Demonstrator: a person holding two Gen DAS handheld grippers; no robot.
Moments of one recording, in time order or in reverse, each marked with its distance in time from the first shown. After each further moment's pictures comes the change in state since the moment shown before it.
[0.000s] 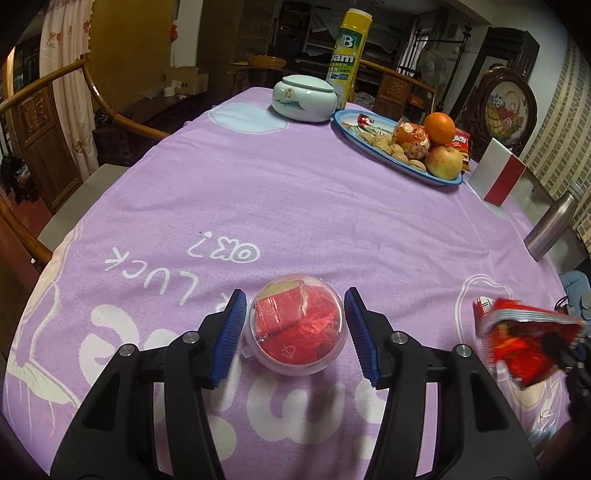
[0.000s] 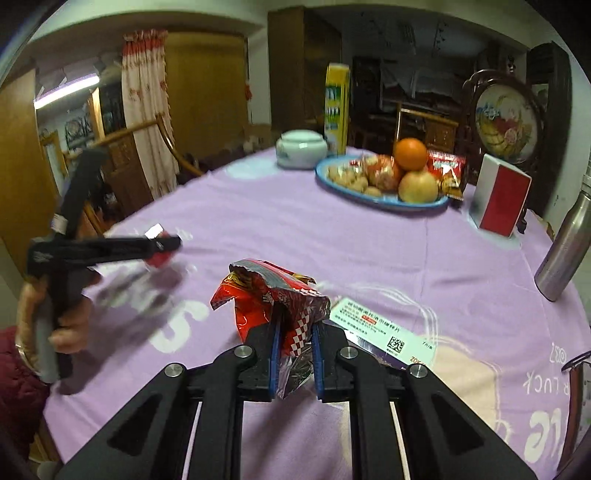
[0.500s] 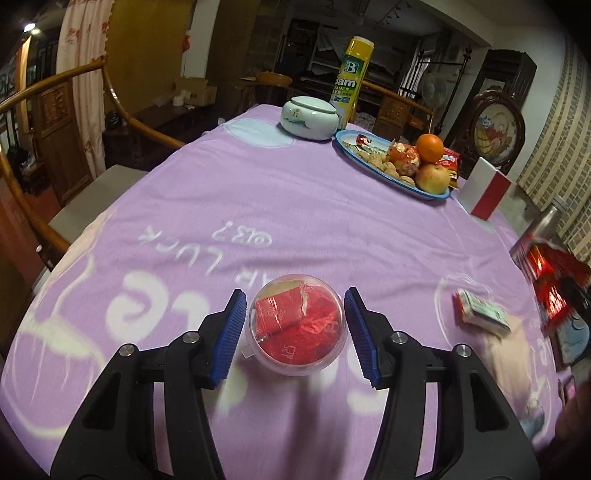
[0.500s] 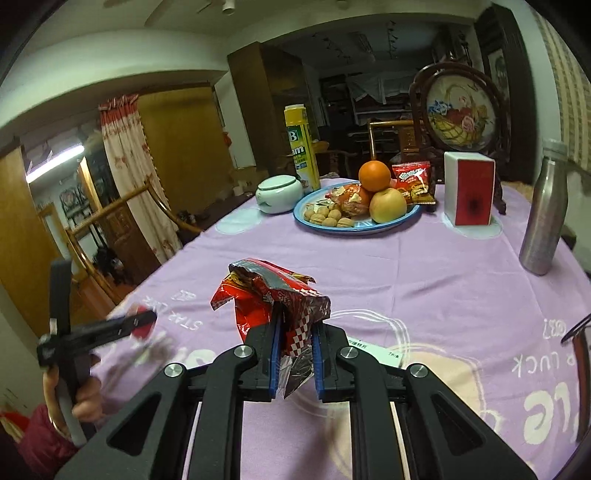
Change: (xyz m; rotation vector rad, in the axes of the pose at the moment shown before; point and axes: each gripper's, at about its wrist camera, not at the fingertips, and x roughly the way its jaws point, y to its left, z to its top) left arm -0.058 0.008 -0.033 -0.047 -0.079 -0.011; right arm -0.044 -0.053 0.009 0.212 -0.120 0.052
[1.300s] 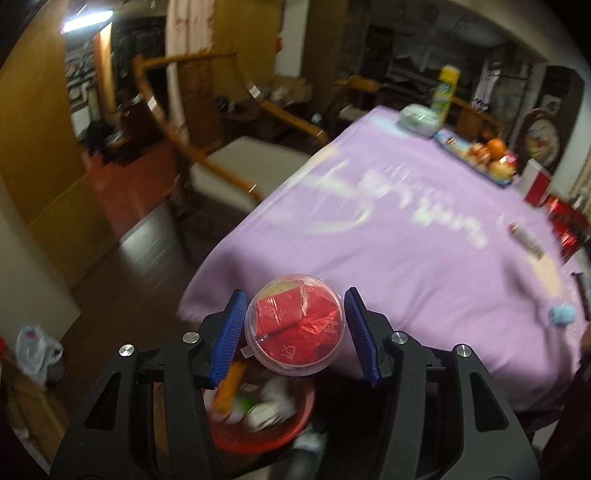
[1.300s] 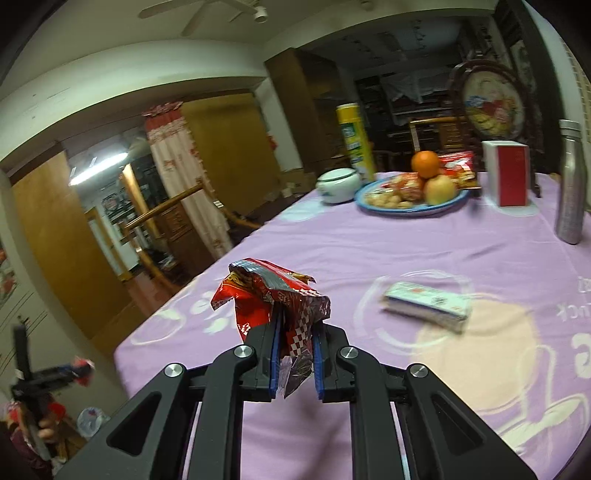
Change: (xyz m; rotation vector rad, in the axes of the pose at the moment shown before) left arm -0.208 0.143 -0.155 -0.127 0.022 0.306; right arm -0.043 0.065 -0.055 -0.015 -0.008 0.198
